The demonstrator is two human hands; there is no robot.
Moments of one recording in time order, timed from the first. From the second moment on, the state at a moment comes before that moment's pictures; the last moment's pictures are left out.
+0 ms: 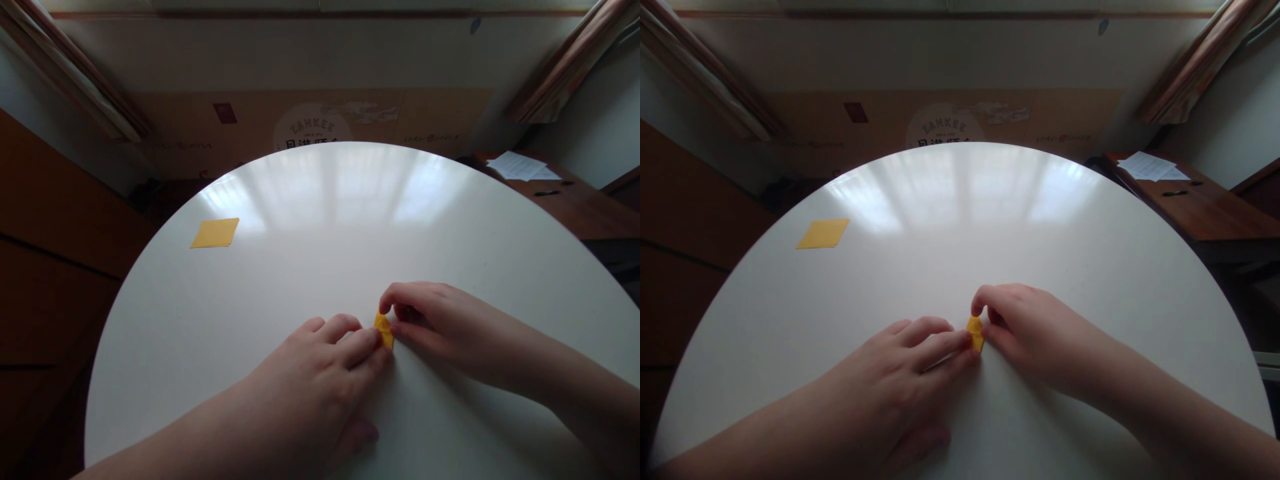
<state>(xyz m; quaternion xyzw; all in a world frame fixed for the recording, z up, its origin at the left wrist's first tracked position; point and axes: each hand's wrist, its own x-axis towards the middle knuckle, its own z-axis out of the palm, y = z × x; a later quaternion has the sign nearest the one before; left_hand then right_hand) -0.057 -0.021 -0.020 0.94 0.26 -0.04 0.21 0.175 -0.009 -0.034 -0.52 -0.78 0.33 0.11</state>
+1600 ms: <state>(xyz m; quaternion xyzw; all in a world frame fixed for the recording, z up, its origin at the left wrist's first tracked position) -0.044 -0.035 -0.031 0.95 0.30 -0.05 0.12 0.175 -0.006 -0.032 -0.45 -0.83 0.31 0.12</state>
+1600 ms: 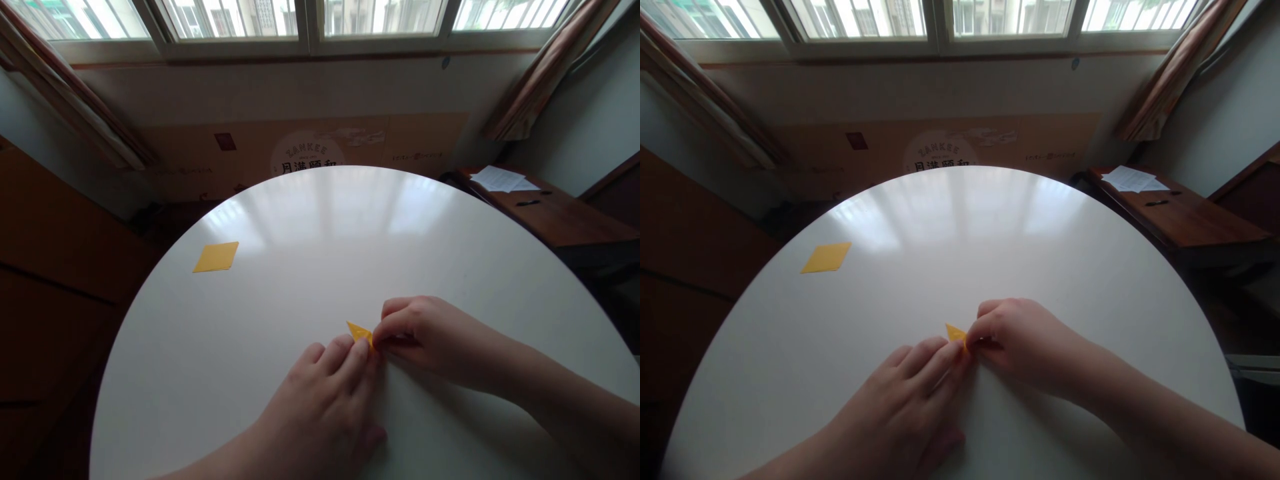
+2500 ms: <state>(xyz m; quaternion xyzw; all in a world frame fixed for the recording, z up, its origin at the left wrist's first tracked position) -0.047 -0.028 -0.022 0.95 0.28 -0.07 0.16 0.173 -0.012 -0.026 -0.44 -0.85 0.28 0.10</state>
